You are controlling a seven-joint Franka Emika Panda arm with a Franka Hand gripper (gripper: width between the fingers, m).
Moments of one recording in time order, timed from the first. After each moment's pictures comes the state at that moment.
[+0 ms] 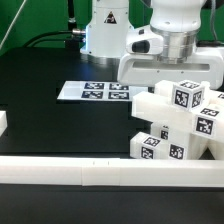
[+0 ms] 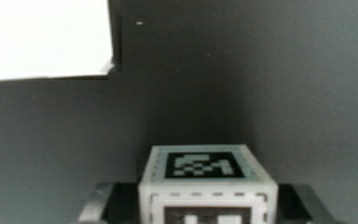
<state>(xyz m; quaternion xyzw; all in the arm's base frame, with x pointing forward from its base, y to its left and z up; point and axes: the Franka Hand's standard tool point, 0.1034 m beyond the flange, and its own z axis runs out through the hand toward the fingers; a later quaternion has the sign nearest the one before) 0.423 0.100 0.008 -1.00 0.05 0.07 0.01</state>
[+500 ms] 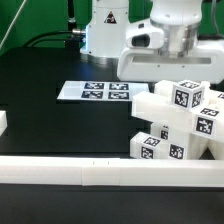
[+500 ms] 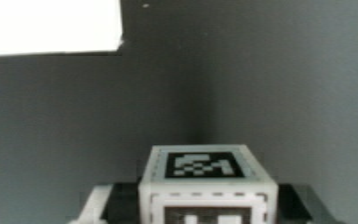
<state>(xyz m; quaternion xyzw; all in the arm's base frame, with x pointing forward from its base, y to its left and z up) 0.440 0.097 0.038 -1.00 0.04 0.08 0.02</state>
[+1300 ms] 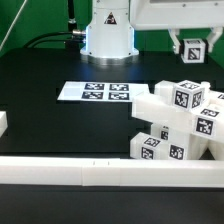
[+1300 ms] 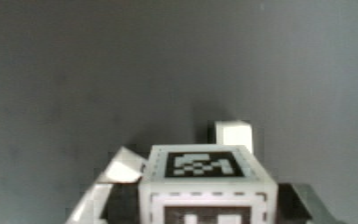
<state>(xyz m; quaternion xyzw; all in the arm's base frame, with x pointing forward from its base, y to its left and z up) 0.545 0.116 0.137 -0.99 0.03 0.13 0.04</state>
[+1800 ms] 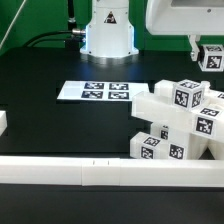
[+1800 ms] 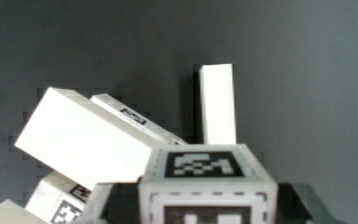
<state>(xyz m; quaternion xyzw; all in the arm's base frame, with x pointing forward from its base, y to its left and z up) 0.575 0.125 0.140 -0.99 0.02 0.13 0.02</state>
